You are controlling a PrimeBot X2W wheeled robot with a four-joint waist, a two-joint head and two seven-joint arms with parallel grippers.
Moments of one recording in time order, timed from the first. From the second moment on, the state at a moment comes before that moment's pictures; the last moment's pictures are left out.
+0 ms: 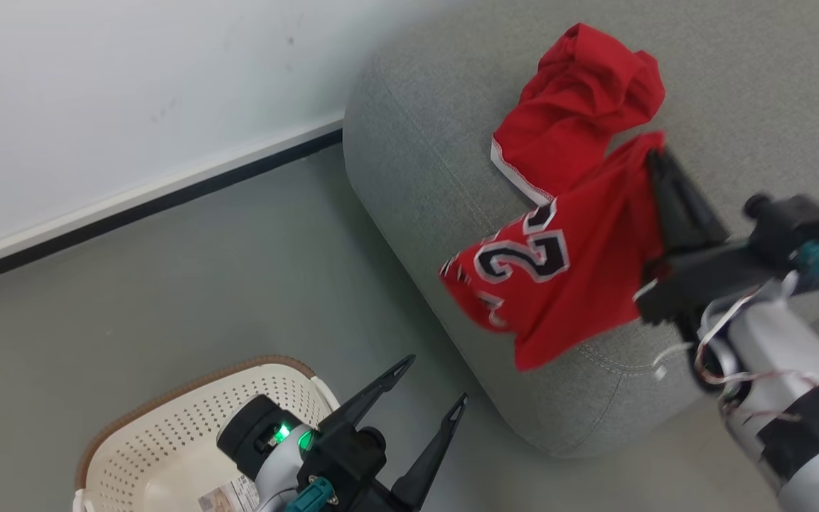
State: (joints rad) left arm -0.15 0.19 -0.59 -0.12 -0.20 -0.08 0.06; right arm -0.64 -0.33 0.54 0.37 0.60 -0.08 -0.25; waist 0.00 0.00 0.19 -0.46
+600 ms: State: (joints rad) left arm -0.23 0.22 -0.61 -0.18 -0.18 -0.10 0.10; right arm -1.01 -0.44 0.36 0.49 0.61 -0.10 -0.25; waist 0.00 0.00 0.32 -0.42
